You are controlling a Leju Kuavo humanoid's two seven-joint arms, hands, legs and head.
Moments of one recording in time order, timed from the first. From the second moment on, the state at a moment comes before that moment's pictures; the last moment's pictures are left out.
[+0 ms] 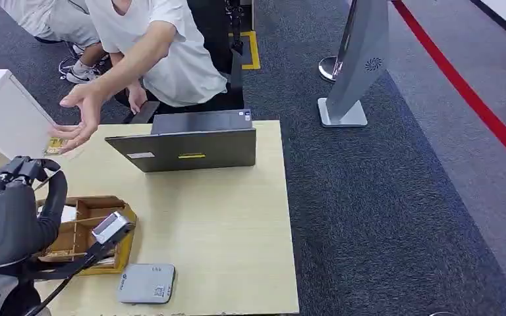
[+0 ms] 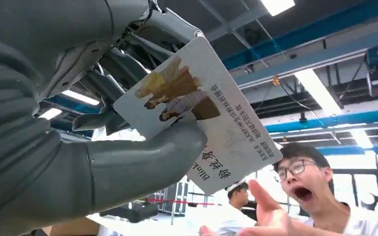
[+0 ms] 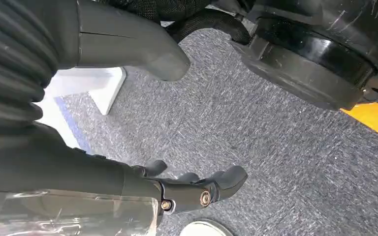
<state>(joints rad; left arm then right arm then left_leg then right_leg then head) -0.05 0.01 -0.30 -2.16 -1.53 -0.02 0.02 0.65 0.30 -0.12 -1.54 0.92 0.40 0.32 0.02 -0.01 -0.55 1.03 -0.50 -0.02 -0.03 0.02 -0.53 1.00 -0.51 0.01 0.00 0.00</state>
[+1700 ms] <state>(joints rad) 0.03 0.01 -0.34 -2.22 -1.49 -0.38 0.09 0.58 0.30 -0.19 -1.47 0.83 0.31 0.39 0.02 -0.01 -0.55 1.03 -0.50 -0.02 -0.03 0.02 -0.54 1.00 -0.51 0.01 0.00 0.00</state>
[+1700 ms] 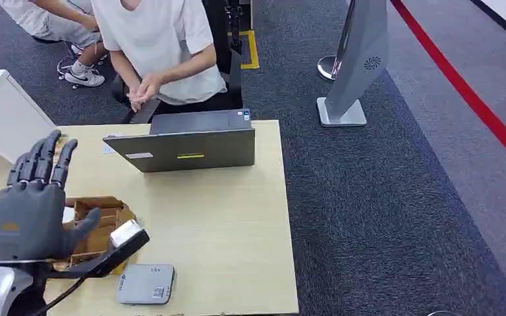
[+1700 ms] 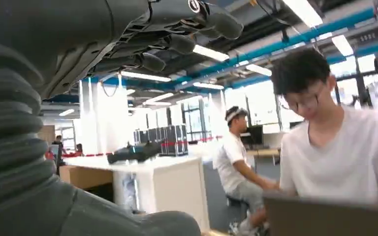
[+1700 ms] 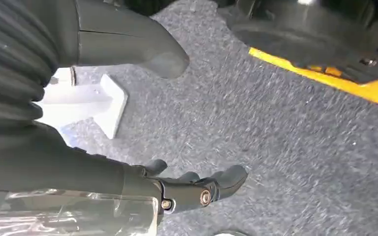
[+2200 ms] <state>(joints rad) 0.46 0.11 -0.30 -2.22 -1.37 -0.36 0.23 0.54 0.30 -0.25 -1.45 0.84 0.30 0.41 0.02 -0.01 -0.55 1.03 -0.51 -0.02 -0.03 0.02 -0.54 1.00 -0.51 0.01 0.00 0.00</state>
